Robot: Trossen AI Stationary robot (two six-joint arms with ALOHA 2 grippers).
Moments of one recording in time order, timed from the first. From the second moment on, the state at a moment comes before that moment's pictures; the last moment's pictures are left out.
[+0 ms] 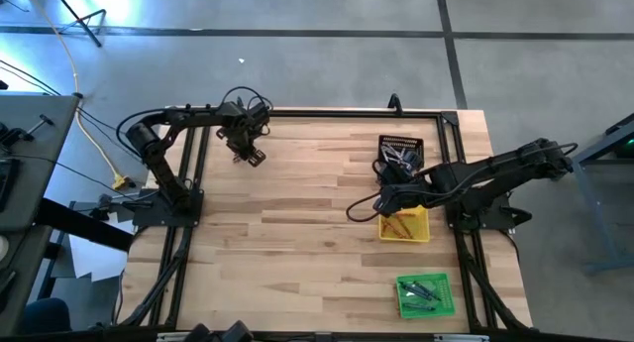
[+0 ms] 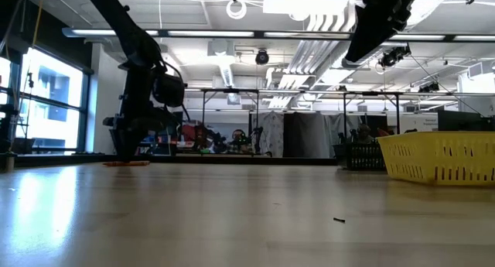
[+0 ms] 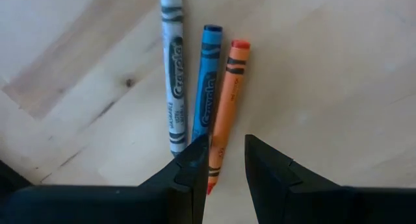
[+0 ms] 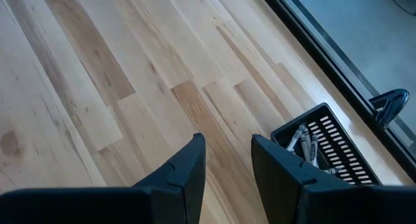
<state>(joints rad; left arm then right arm) 0.78 1.73 0.97 -0.87 -0.11 -0.10 0.24 1.28 1.10 -0.96 0.64 0.62</state>
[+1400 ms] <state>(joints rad) 0.60 1.75 0.99 -0.93 0.01 -0.18 0.24 1.28 1.10 -0.96 0.50 0.63</state>
